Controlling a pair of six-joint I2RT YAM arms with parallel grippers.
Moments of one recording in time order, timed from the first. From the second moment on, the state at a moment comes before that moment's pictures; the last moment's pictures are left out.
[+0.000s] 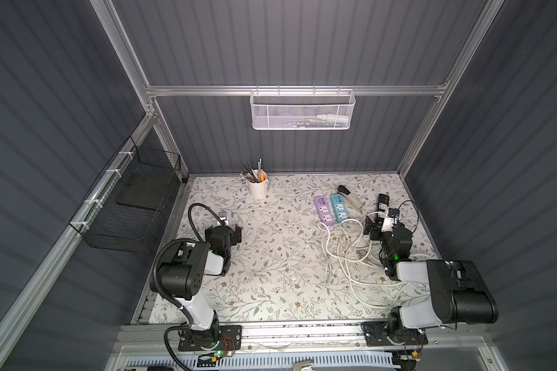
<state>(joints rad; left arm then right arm) -0.14 1.72 0.43 0.88 -0.28 0.05 -0.05 1.46 0.31 0.94 0.00 0.02</state>
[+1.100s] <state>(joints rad) -0.13 1.72 0.44 0.86 -0.25 0.05 -0.08 1.46 0.31 0.89 -0.08 0.04</state>
